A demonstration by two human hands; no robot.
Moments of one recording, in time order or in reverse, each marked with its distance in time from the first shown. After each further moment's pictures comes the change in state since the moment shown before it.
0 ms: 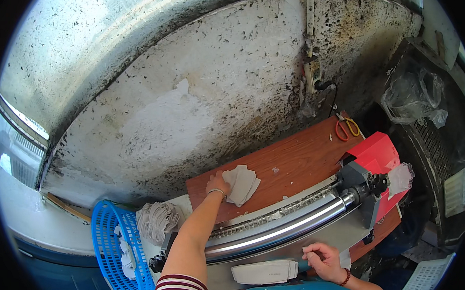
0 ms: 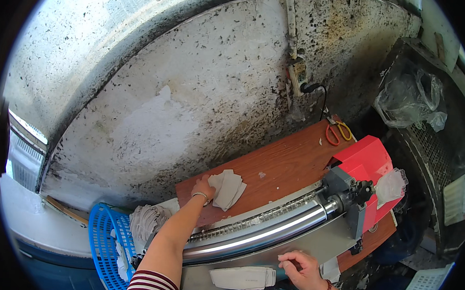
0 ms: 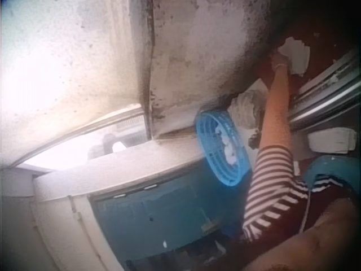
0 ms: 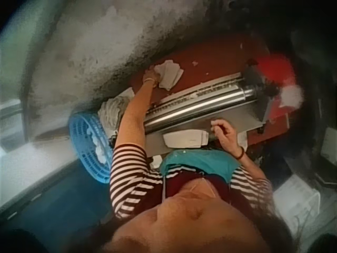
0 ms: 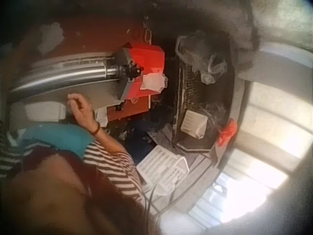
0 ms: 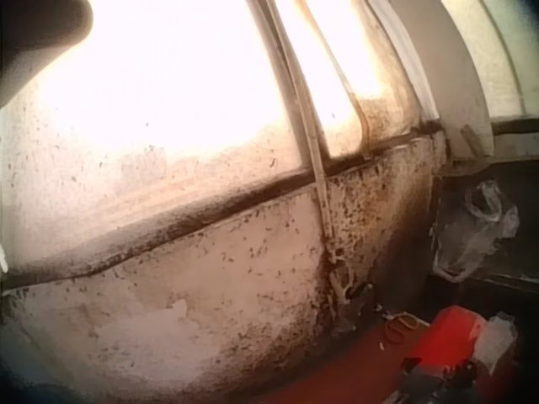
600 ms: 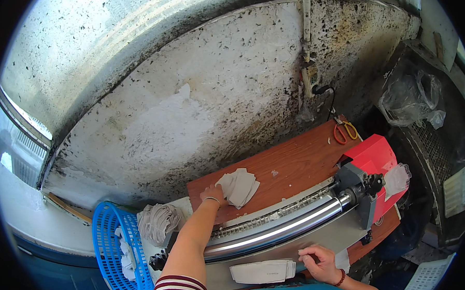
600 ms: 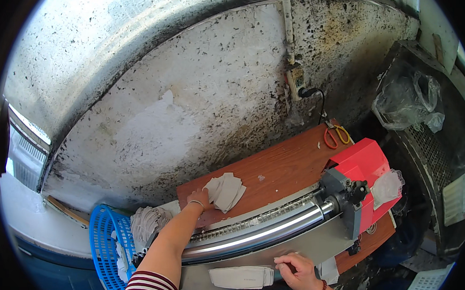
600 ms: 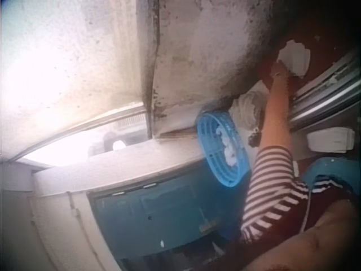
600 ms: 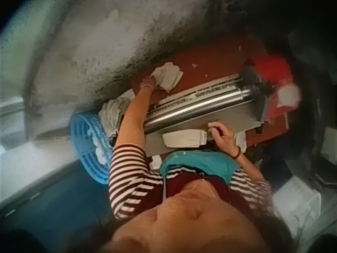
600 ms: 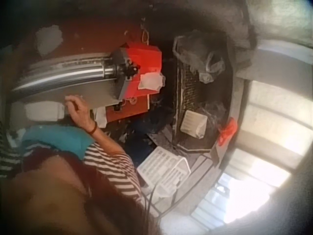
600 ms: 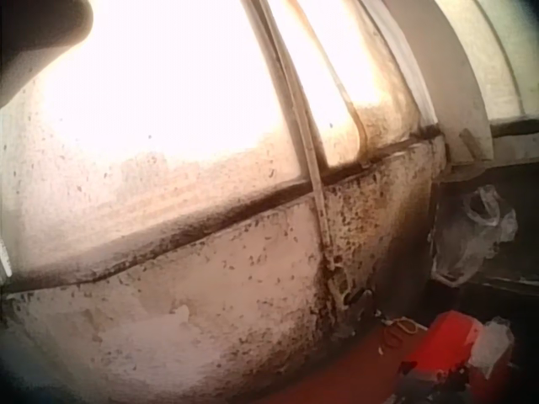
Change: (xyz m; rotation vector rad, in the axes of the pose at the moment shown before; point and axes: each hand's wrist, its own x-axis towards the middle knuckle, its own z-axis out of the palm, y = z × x) left_hand -0.019 -0.025 0.007 0.360 0.018 0.137; right_hand -0.002 0.006 0.002 -0.242 0.007 -0.242
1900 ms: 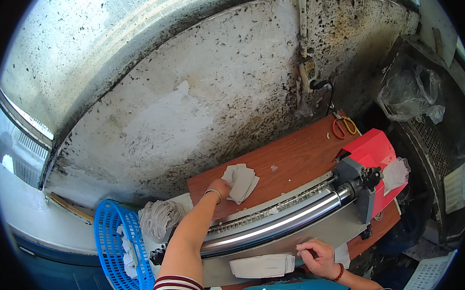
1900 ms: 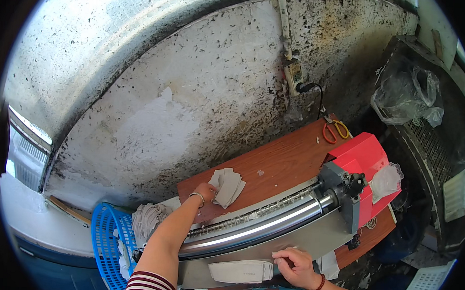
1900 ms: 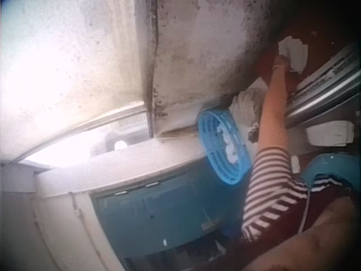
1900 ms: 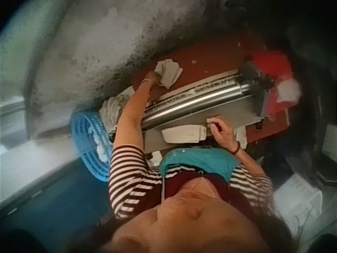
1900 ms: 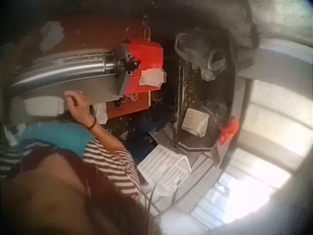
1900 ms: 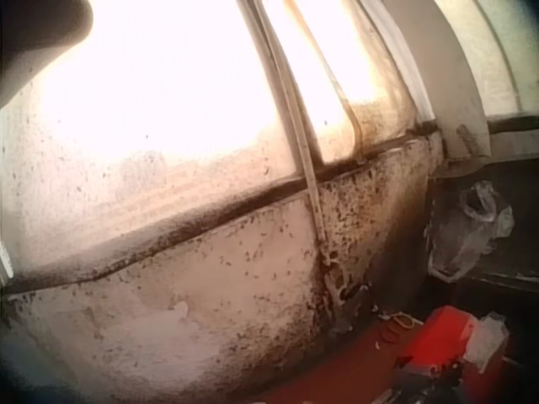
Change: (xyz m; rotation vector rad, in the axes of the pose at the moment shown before) left_hand 0.015 0.006 0.000 -0.477 -0.139 0.047; right_hand 0.006 -0.002 0.001 -0.047 0.031 -0.131
